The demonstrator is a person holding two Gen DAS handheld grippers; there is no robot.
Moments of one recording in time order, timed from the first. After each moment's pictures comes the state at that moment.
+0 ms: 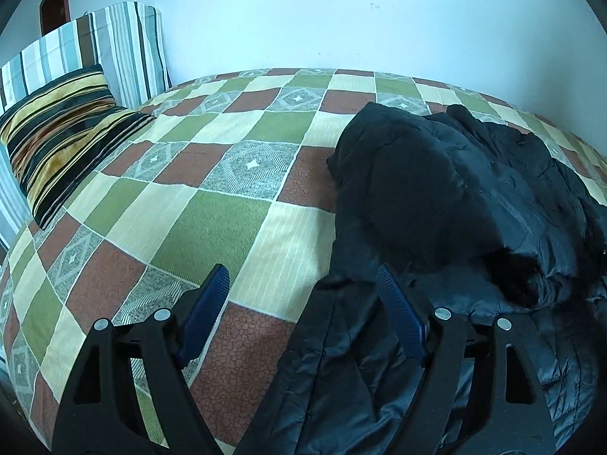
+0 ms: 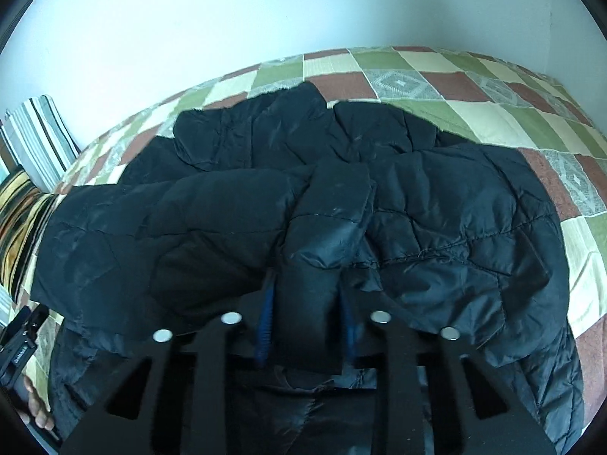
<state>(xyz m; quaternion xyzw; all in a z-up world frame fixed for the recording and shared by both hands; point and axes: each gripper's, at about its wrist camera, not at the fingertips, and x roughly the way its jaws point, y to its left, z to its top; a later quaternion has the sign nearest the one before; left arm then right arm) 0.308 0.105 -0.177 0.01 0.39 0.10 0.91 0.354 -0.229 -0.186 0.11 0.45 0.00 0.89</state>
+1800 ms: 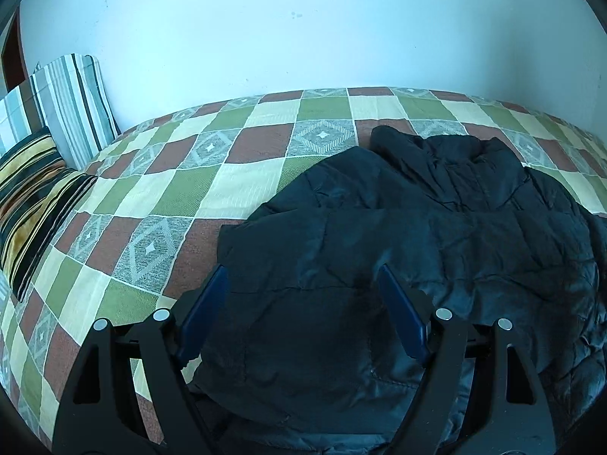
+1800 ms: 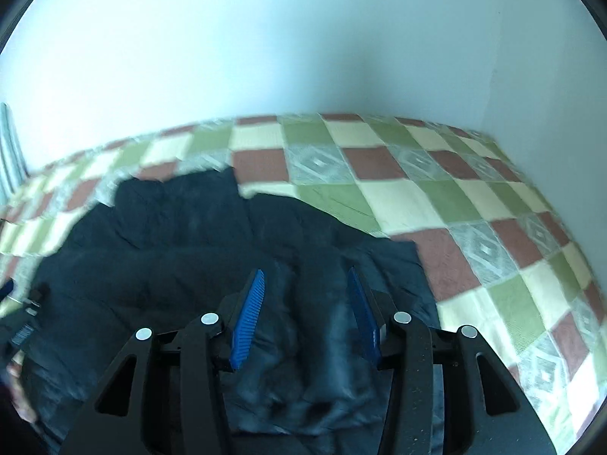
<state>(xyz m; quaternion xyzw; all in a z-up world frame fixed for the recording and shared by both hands) 0.401 0.001 -0.167 0.06 0.38 0.05 0.92 0.363 -0.259 -0.129 0.04 0.38 -0.12 0.92</state>
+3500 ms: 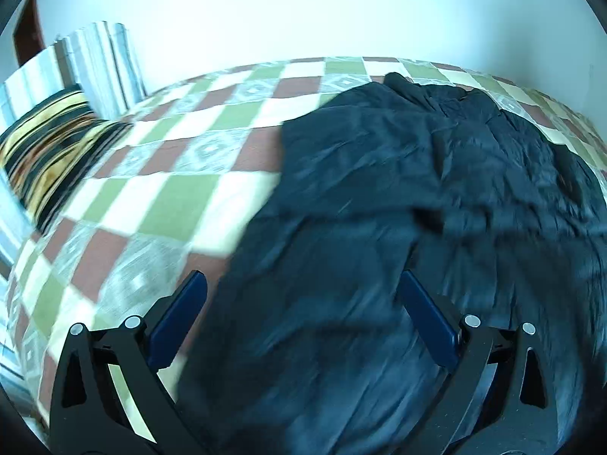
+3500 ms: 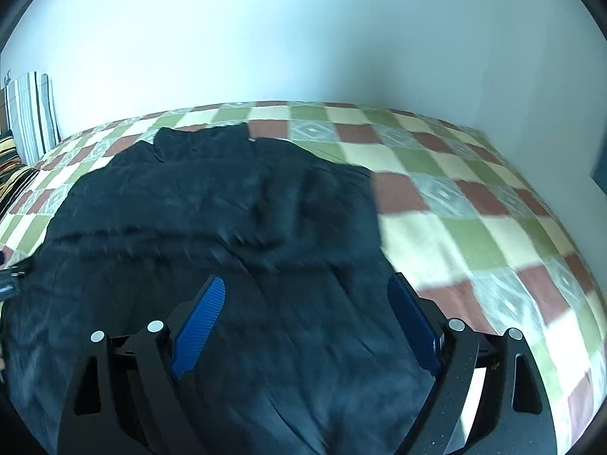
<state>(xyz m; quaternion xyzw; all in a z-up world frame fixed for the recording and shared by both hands) 0.243 0.051 -0.171 0.05 0.41 0.06 0.91 0.184 -0.283 -0.141 0.01 0.37 -0.09 0.92</state>
